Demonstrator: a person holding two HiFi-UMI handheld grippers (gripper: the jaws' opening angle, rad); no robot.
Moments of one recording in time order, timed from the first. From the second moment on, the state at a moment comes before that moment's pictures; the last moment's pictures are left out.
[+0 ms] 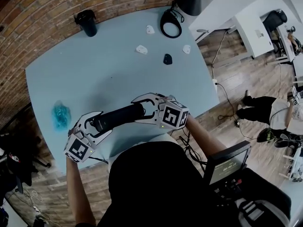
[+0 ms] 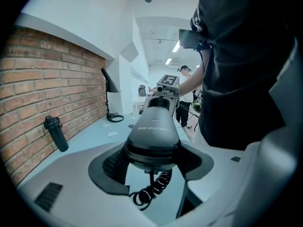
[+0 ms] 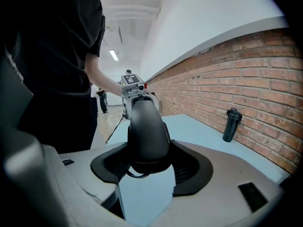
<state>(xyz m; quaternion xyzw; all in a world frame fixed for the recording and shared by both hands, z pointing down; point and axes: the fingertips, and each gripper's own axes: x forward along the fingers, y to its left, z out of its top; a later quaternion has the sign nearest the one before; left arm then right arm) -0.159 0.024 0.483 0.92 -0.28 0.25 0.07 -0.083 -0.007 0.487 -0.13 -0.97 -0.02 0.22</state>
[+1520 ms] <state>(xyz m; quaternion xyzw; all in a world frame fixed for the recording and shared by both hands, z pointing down) -0.158 0.020 0.396 0.96 -0.26 0.11 0.05 -0.086 -0.012 0.395 -0.16 -0.98 -0.01 0.11</state>
